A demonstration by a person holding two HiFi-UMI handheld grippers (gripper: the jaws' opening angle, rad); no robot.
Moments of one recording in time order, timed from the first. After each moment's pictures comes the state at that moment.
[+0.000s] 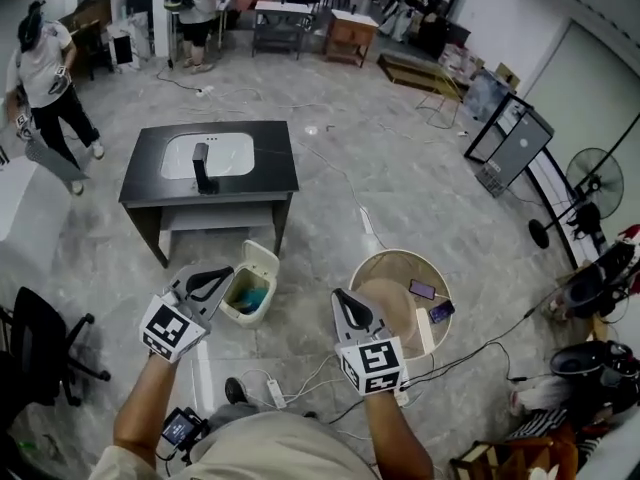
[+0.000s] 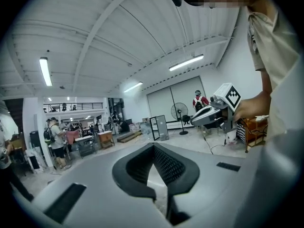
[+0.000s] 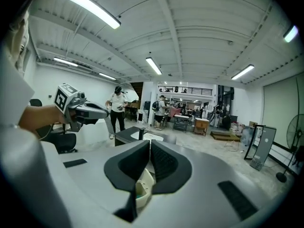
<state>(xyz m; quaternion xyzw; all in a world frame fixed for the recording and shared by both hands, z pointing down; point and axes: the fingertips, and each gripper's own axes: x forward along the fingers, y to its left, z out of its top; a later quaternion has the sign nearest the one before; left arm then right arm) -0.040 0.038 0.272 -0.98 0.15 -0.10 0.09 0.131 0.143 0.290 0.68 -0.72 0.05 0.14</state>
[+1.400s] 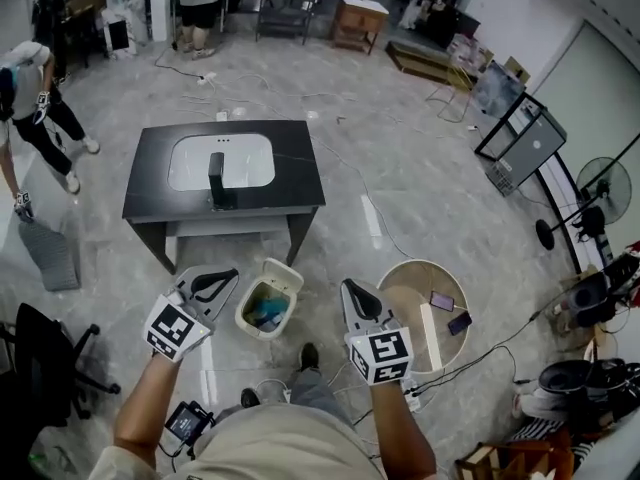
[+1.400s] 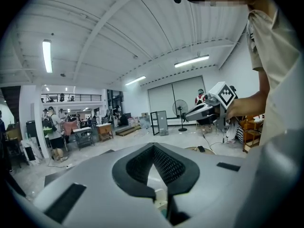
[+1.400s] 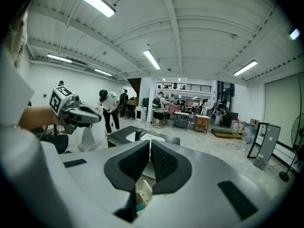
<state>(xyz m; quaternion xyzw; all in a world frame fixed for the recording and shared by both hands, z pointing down) -0.076 -0.130 0.322 -0.98 0.13 -0.12 0.06 0.110 -0.036 0.320 0.68 -0.71 0.07 0.15</state>
